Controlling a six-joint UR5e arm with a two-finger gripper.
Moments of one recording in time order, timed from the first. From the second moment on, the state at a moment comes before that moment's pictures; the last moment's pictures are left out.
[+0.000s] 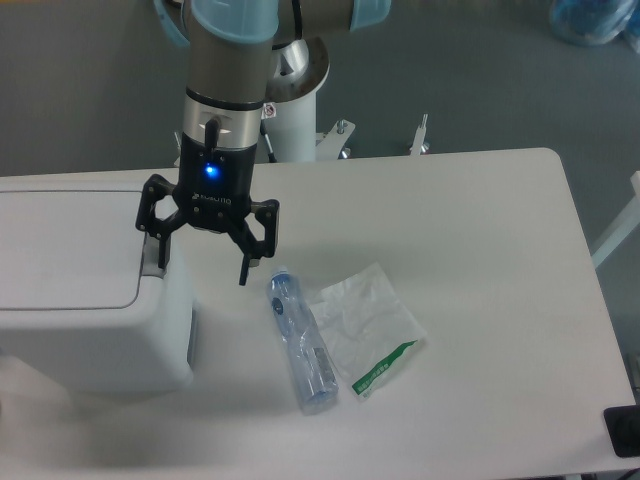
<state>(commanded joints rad) 2.27 -1.66 -1.68 -0.86 1.23 0.33</state>
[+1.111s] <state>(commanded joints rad) 2.27 -1.66 -1.67 -0.86 1.23 0.32</state>
